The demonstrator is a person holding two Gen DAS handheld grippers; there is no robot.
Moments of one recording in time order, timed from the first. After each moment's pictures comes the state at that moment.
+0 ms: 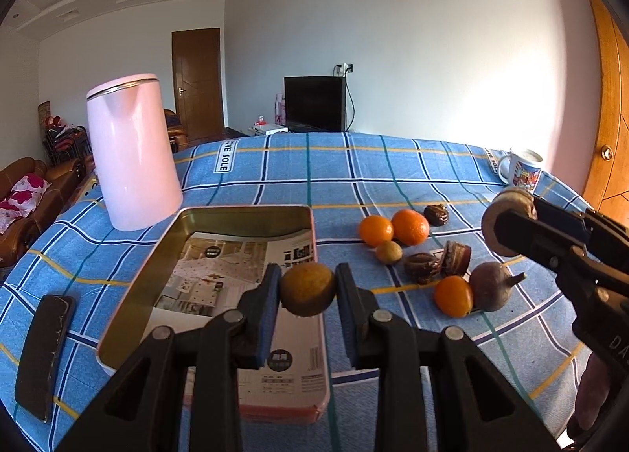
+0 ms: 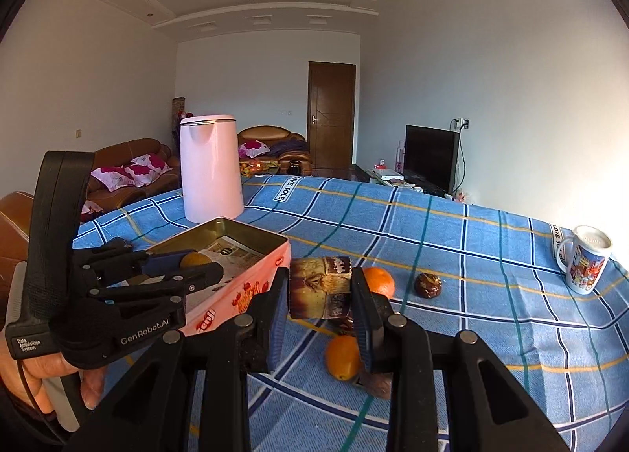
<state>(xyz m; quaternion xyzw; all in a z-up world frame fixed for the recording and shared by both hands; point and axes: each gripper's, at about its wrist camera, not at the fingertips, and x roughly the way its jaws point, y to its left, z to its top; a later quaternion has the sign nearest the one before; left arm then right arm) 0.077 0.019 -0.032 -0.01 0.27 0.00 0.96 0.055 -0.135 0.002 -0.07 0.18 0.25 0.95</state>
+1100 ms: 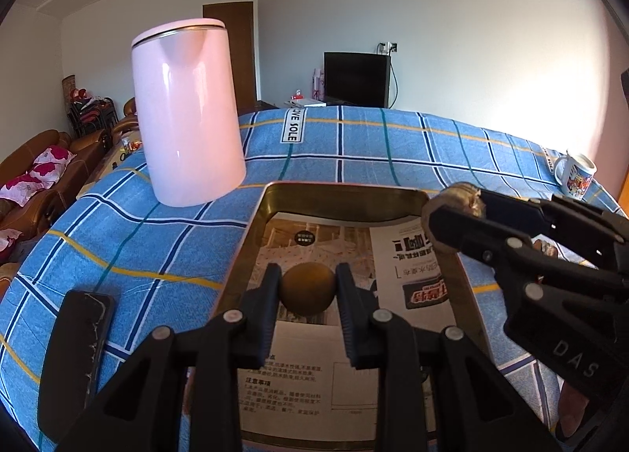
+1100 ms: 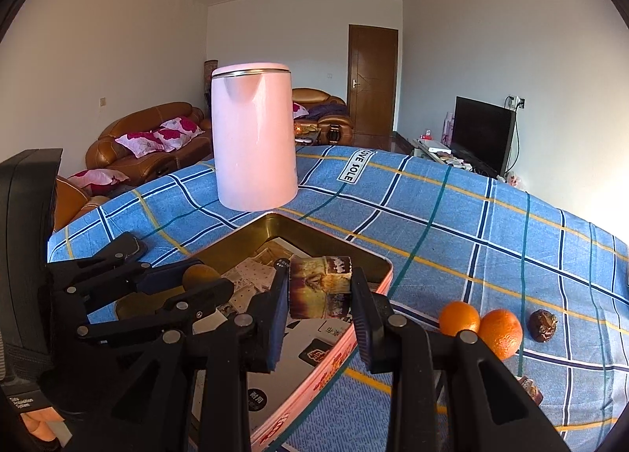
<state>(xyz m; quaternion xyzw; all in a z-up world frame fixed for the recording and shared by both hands) 0.109 0.095 -0.054 -0.02 0.31 0.05 0.95 0.129 -0.014 -0.019 -0.10 0.26 0.31 0.91</state>
